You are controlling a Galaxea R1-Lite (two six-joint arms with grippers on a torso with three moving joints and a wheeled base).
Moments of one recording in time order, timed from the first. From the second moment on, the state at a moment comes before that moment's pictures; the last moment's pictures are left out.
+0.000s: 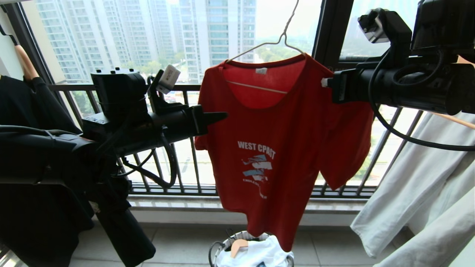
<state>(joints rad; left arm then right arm) -0.41 1.75 -1.10 -0.68 -0.53 -0.42 0.39 1.65 -1.45 -0.07 -0.11 -0.04</state>
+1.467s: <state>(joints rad) -0.40 1.69 -1.09 -0.68 -0.53 -0.42 0.39 1.66 -1.62 0.13 -0.04 -0.21</state>
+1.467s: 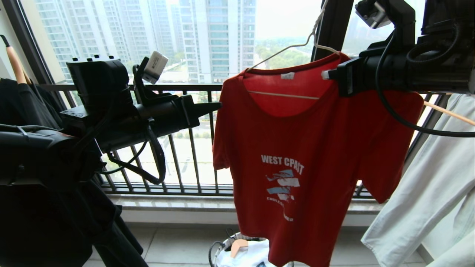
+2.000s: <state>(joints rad) -0.40 1.68 -1.09 -0.68 -0.53 -0.42 0.35 1.66 -1.66 0.17 -0.06 -0.25</state>
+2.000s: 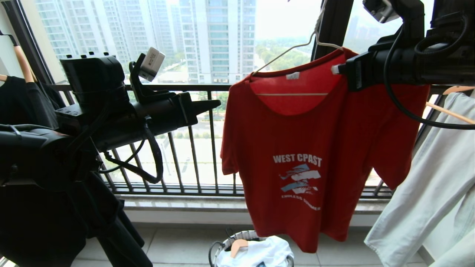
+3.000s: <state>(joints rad) -0.40 1.69 -1.09 -0.68 -0.53 -0.42 0.30 1.59 -1.55 0.19 -0.05 -0.22</state>
